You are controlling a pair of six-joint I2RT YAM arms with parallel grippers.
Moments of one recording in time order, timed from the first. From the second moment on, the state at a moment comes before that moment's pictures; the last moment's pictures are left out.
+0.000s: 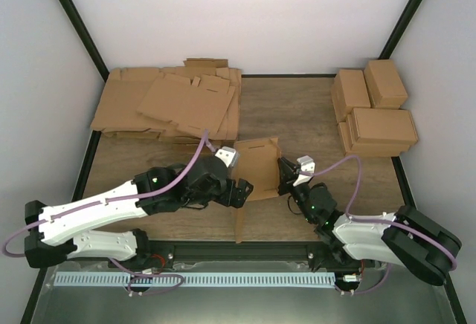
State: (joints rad) left arm -1.23 1.13 1.16 -0.77 -0.20 -0.74; right arm 0.85 1.11 0.01 1.13 0.40 0.20
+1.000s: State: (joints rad) left arm -1.27 1.06 0.98 -0.76 -0.40 -0.62; right arm 0.85 0.45 0.16 0.24 0.34 0.33
